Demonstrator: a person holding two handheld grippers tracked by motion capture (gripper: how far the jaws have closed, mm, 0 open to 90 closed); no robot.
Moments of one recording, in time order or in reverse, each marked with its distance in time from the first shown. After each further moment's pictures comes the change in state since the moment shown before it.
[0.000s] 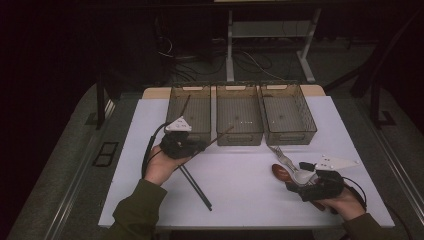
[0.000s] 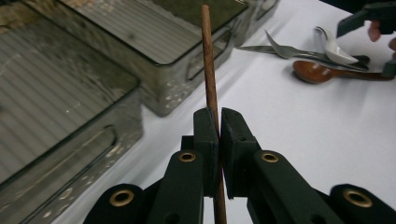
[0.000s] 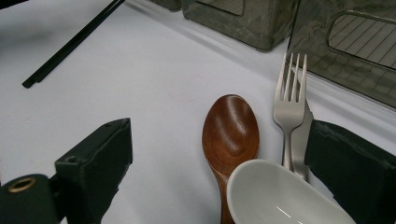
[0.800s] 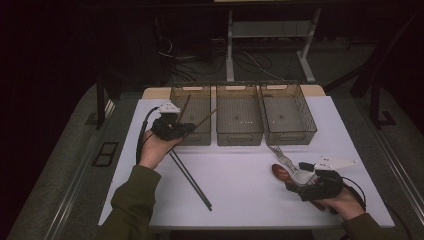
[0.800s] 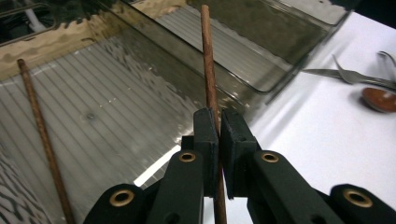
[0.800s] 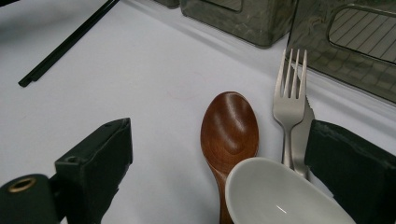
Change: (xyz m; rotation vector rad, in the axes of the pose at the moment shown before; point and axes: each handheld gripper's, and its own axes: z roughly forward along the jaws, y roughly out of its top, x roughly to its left) left arm 0.057 0.014 0.000 -0.030 0.115 -0.056; right arm -0.001 -0.001 0.002 0.009 -0.002 0.007
